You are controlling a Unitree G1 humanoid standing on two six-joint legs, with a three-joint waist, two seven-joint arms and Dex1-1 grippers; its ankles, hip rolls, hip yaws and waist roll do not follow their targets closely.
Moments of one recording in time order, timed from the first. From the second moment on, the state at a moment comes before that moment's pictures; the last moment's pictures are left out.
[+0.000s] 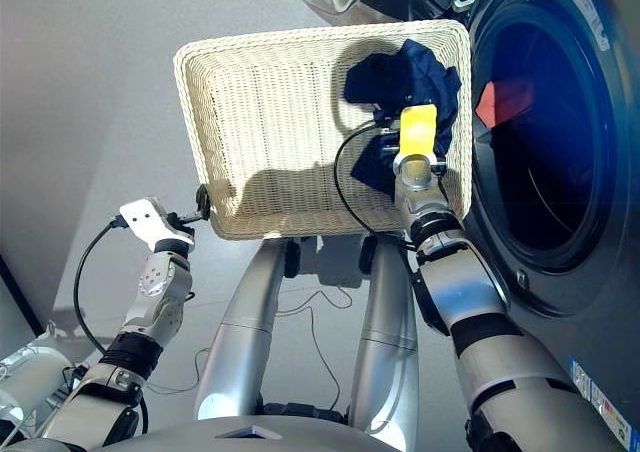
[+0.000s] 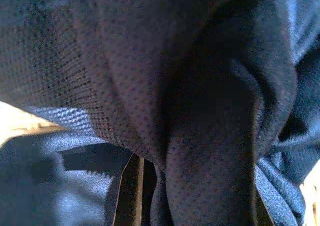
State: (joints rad) left arm -0.25 0.27 -0.18 0.44 -0.60 -0.32 0.21; right arm -0.97 -0.33 0.26 1.17 0.48 -0.16 -0.24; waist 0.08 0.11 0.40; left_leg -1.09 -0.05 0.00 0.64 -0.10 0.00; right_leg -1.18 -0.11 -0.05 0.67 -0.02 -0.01
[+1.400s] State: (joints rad) left arm -0.13 0.26 -0.21 0.46 -0.58 -0.34 0.14; right arm -0.64 -0.41 0.03 0.79 0.78 -0.35 -0.29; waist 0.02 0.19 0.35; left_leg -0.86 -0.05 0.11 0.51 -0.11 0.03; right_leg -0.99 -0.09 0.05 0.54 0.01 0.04
